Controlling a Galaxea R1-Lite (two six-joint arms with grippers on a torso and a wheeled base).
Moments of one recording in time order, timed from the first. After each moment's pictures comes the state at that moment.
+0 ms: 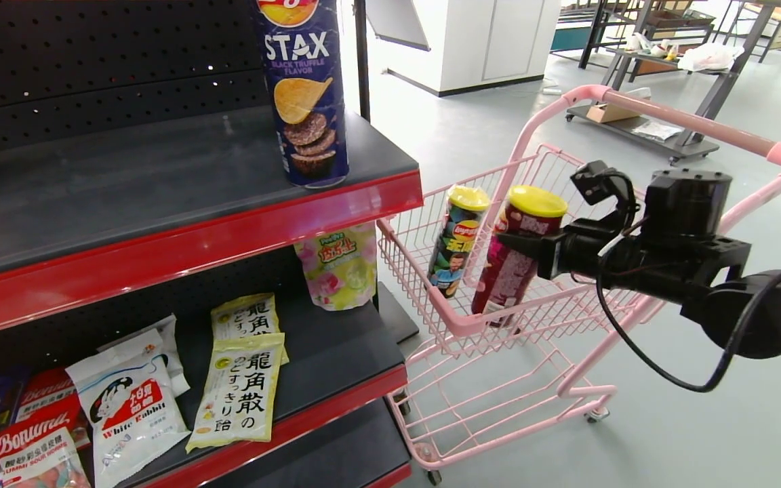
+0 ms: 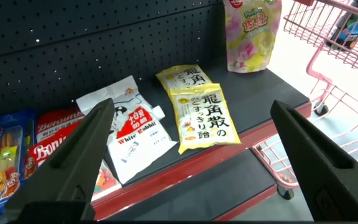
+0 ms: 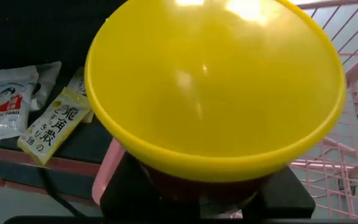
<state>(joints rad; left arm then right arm) 0.00 0.00 0.00 0.00 0.00 0.03 0.28 1.83 -0.88 -0.78 0.38 -0.01</state>
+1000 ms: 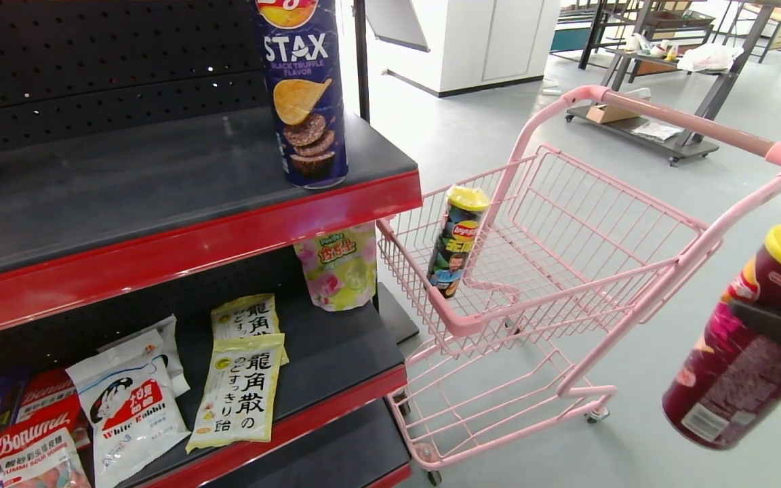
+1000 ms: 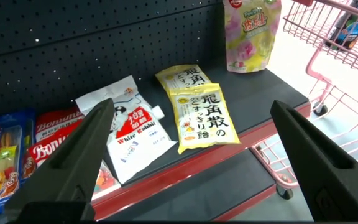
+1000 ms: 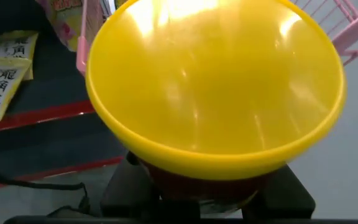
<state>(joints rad) 0.00 0.00 0.00 0.01 0.00 0.03 0.37 0.91 -0.58 -0.06 -0.15 -0.01</state>
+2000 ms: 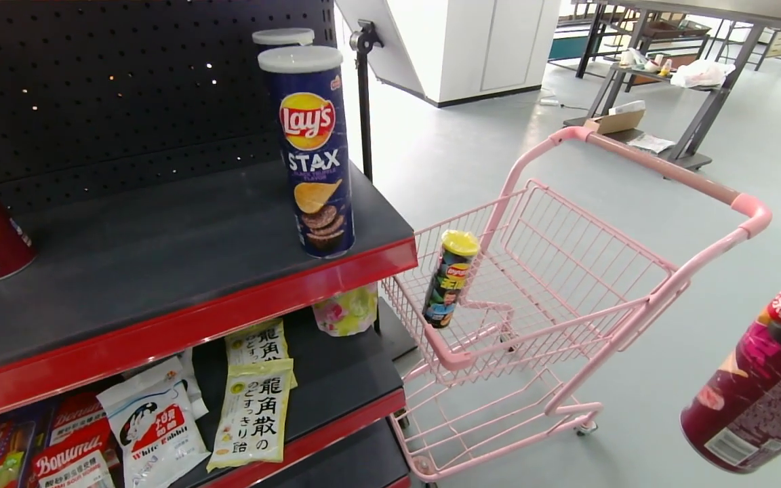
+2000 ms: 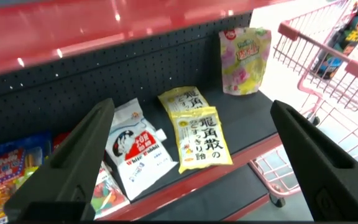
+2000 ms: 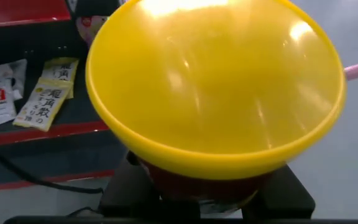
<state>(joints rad) 0.00 0.00 0.00 0.01 0.00 0.03 0.32 0.81 -0.56 -0.03 -0.03 -0.04</state>
